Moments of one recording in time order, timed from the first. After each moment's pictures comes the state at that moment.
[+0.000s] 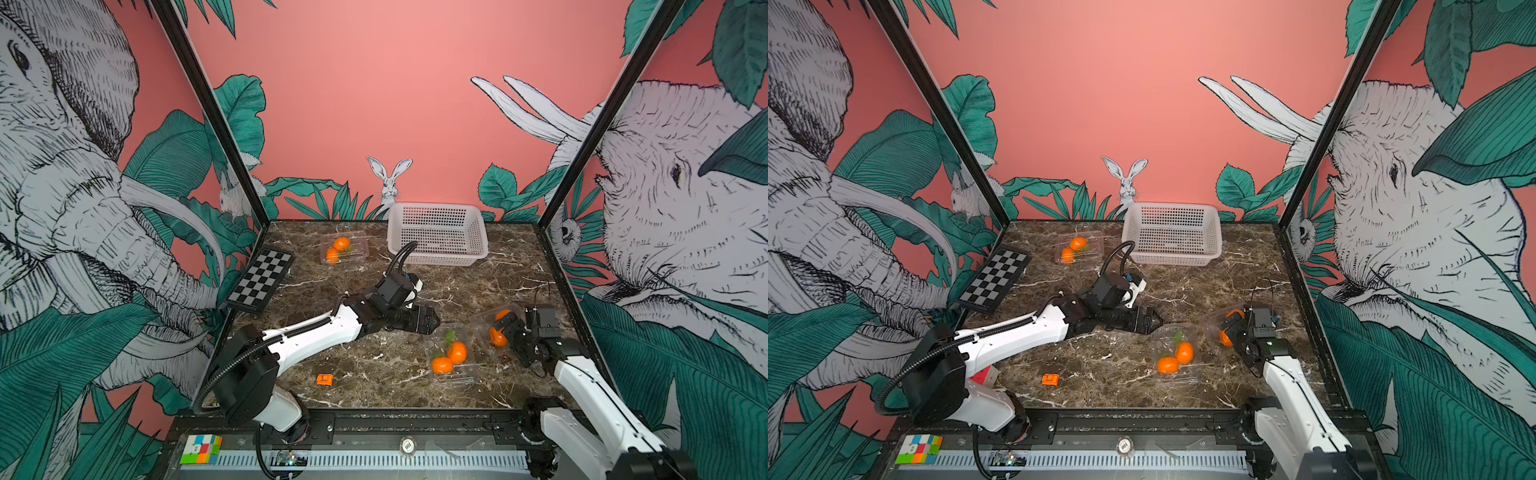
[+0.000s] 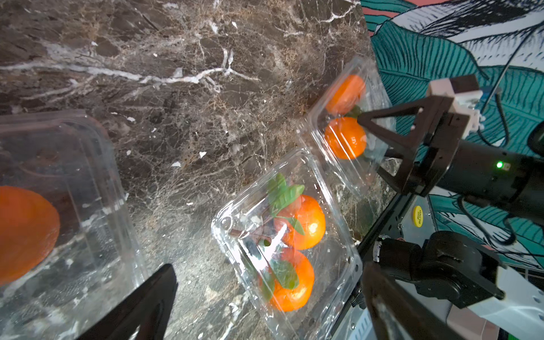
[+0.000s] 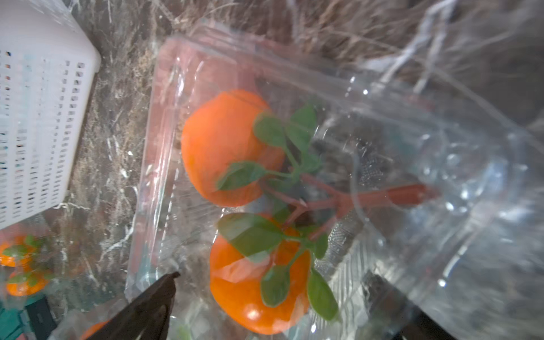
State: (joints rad) left arm -0.90 1.48 1.01 -0.31 0.28 -0.64; right arm 0.09 0.91 0.47 -0.54 -0.05 1.00
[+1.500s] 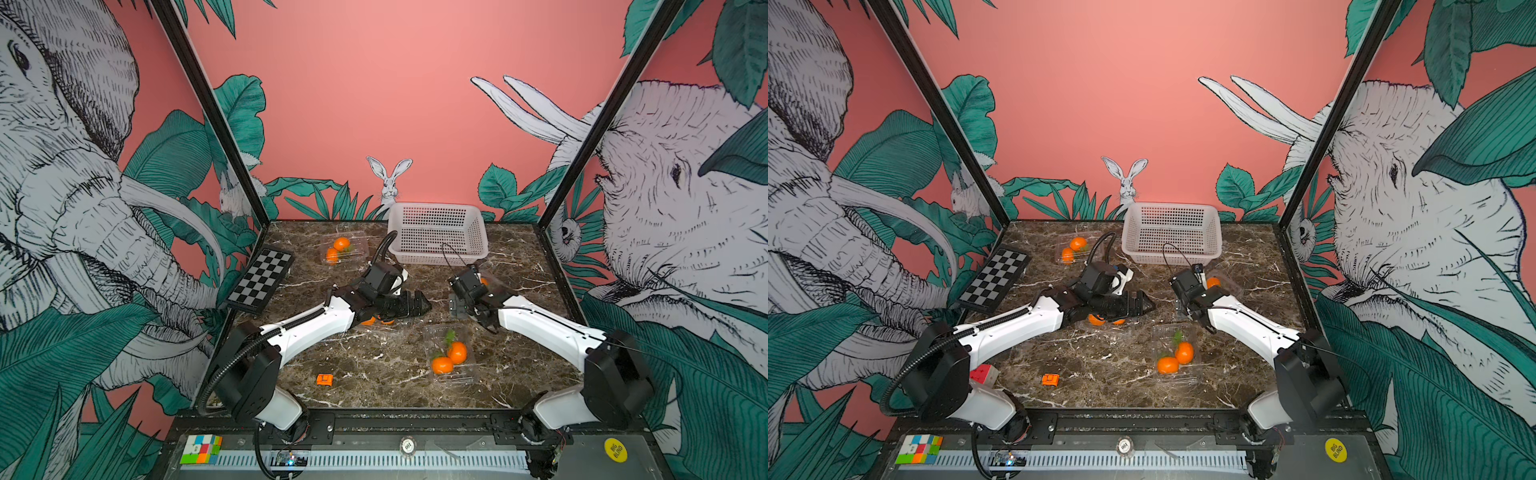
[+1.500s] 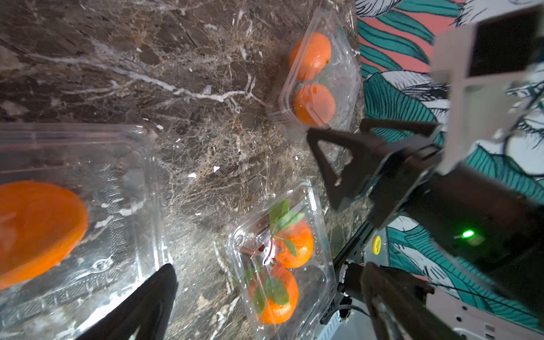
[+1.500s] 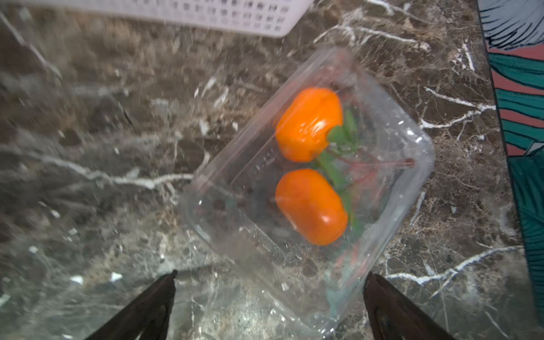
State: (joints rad) left arm -0.76 1.50 1.01 -0.27 0.40 -0.78; right arm 0.63 1.47 0.97 -0.66 0.50 0.50
